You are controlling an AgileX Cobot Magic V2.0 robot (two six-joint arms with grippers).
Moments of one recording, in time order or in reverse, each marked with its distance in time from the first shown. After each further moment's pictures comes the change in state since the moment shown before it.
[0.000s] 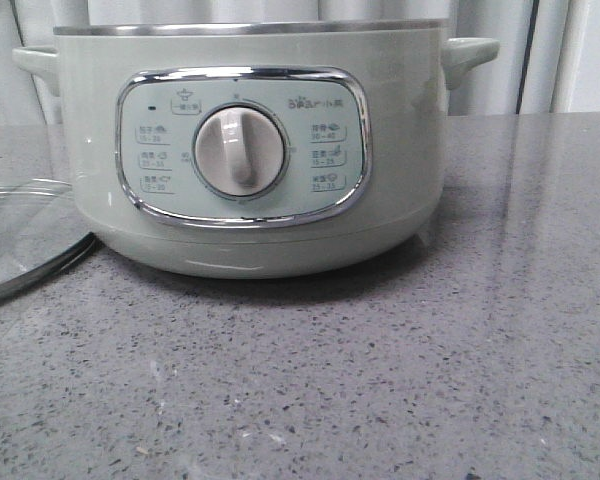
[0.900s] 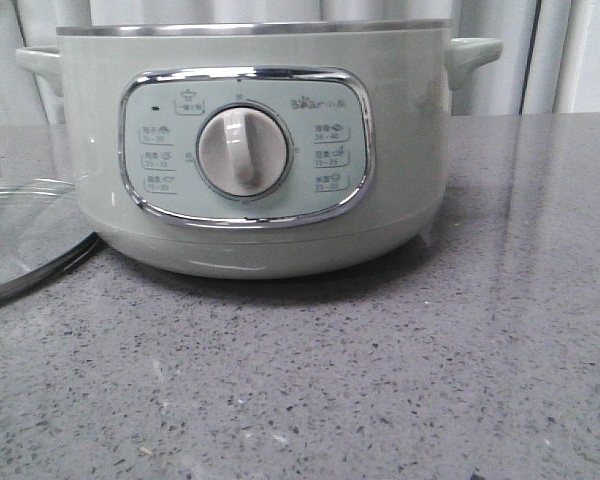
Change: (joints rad) left arm 0.027 -0.002 0.126 0.000 -0.075 0.000; right arm 0.000 -0.287 0.036 0.000 -0.016 -0.002
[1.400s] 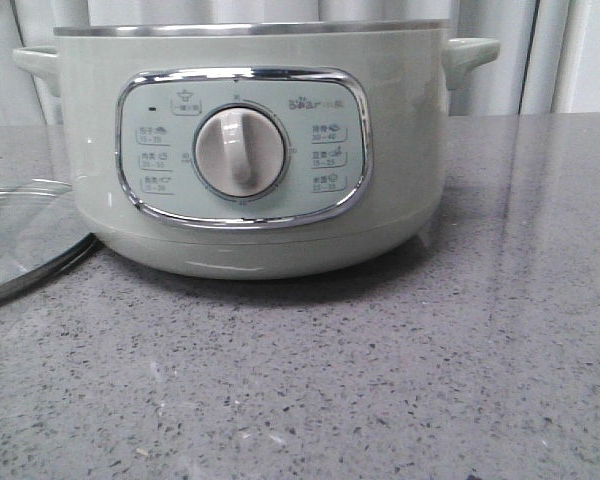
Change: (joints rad) left arm 0.273 -0.026 0.054 -0.060 0.393 0.000; right arm 0.000 0.000 0.000 0.000 -0.002 -0.002
